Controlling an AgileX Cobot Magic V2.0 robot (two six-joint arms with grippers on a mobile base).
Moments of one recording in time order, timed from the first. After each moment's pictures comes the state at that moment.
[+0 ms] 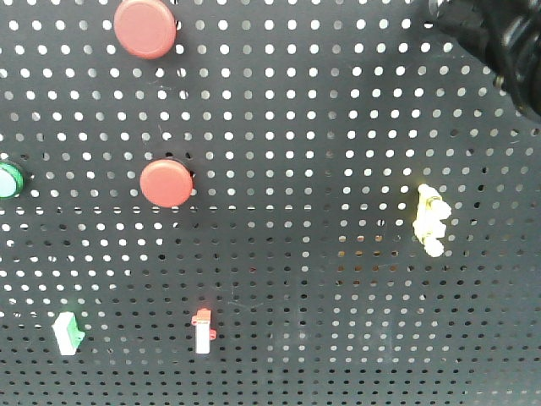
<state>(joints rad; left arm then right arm) -0.08 -0.01 0.03 -0.12 0.13 0.22 0.76 1.09 -1.34 1.77 -0.50 -1.37</state>
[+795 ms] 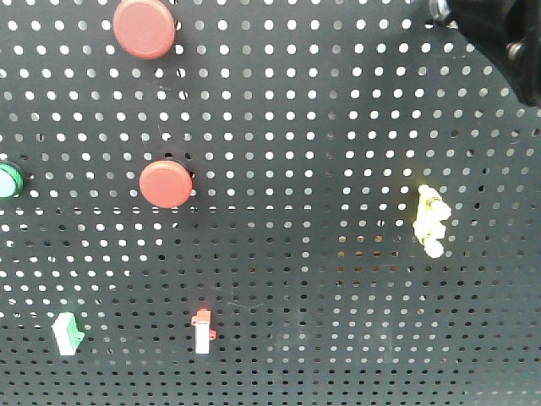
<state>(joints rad) -0.08 -0.01 0.03 -0.12 0.13 0.22 0.76 1.07 -1.35 1.77 -0.49 -1.10</state>
